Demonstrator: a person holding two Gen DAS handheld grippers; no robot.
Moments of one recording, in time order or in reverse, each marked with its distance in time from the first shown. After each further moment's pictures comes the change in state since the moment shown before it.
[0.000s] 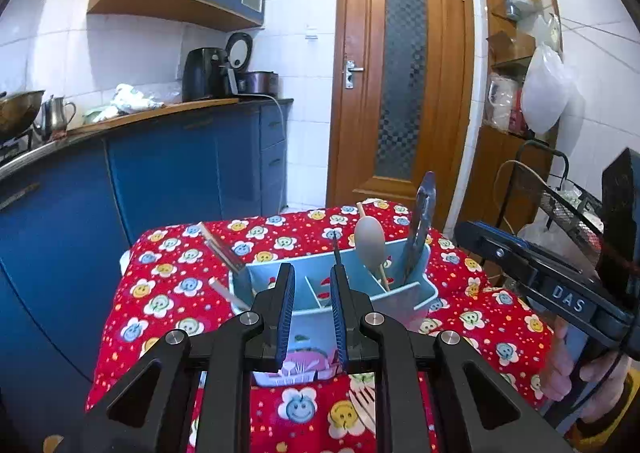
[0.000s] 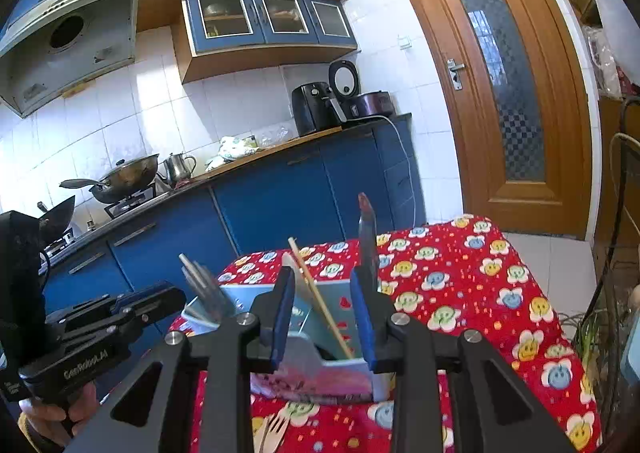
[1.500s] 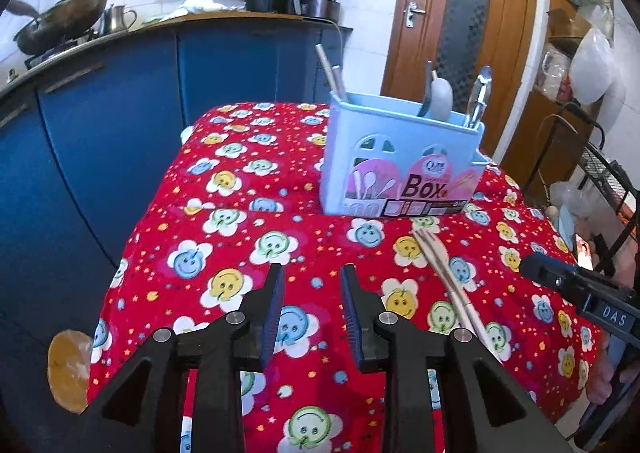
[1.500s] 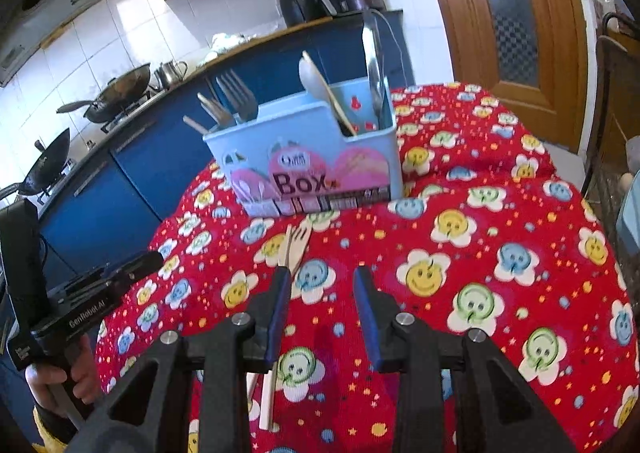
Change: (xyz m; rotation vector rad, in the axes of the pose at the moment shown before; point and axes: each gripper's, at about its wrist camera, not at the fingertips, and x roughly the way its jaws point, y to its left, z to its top) left arm -0.045 0.042 -0.103 -0.154 0.251 0.146; right arm -0.036 0.023 -0.094 0.058 0.395 -0.027
